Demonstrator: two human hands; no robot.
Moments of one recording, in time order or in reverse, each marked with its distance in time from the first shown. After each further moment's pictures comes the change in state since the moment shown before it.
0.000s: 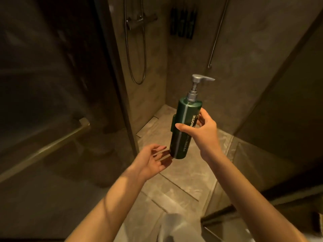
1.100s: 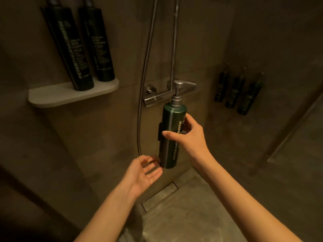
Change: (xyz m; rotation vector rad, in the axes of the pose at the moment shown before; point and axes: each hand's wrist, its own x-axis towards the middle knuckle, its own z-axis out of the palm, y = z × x) left_hand 0.304 0.430 0.151 -0.321 0.173 0.373; right_hand 0.609 -0.027 0.126 -0.037 -0.451 -0.260
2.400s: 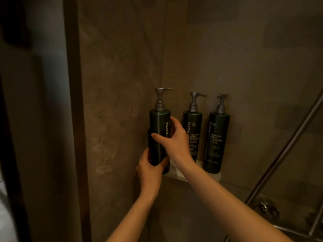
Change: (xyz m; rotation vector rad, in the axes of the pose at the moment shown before) left_hand -0.056 0.196 0.014 0.307 1.057 1.498; right_hand 0.148 -0.176 0.218 0.350 -0.744 -0.490
